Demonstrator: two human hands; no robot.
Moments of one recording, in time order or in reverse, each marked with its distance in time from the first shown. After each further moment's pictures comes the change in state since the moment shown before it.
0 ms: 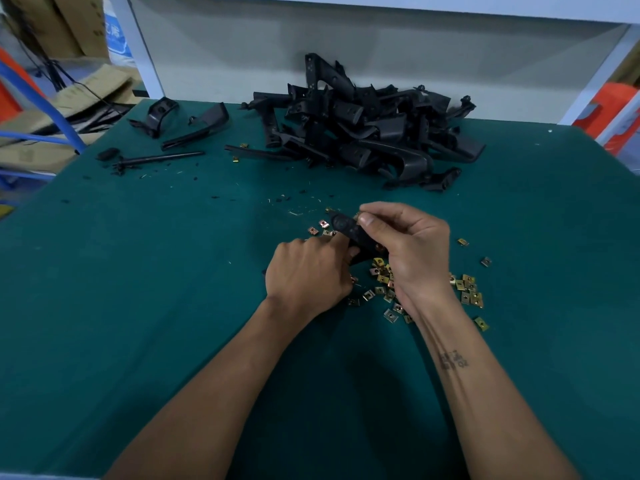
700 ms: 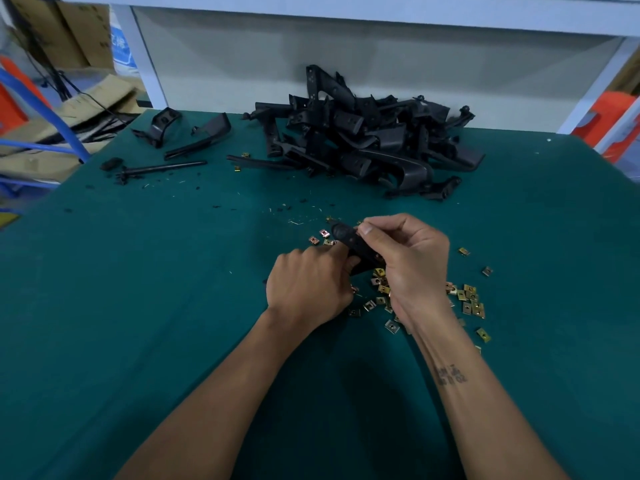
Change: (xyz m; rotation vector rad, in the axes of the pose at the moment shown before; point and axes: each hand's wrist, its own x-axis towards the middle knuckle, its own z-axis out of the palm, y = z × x) left_hand -0.002 0.000 -0.002 -0.070 -0.029 -0.020; right_hand -0.001 0.006 0.005 0.038 0.080 0.002
